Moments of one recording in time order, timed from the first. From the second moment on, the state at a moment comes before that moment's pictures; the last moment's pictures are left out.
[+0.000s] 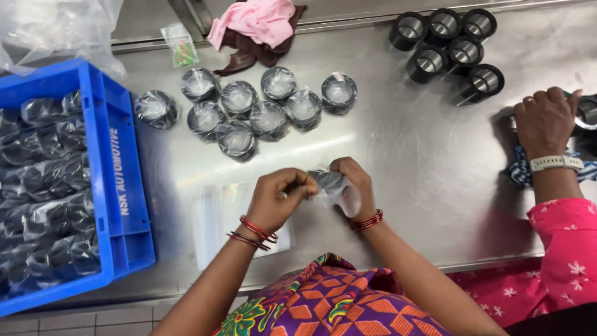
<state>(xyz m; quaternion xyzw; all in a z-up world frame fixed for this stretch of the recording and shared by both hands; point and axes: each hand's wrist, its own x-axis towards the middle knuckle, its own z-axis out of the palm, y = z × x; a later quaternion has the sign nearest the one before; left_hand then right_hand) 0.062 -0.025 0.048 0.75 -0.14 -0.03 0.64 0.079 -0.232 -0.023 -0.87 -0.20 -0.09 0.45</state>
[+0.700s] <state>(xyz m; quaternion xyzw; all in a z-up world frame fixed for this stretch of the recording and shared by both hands) 0.039 -0.031 0.008 0.89 -0.16 0.17 0.40 0.090 -0.267 -0.019 -0.95 -0.07 -0.15 0.27</state>
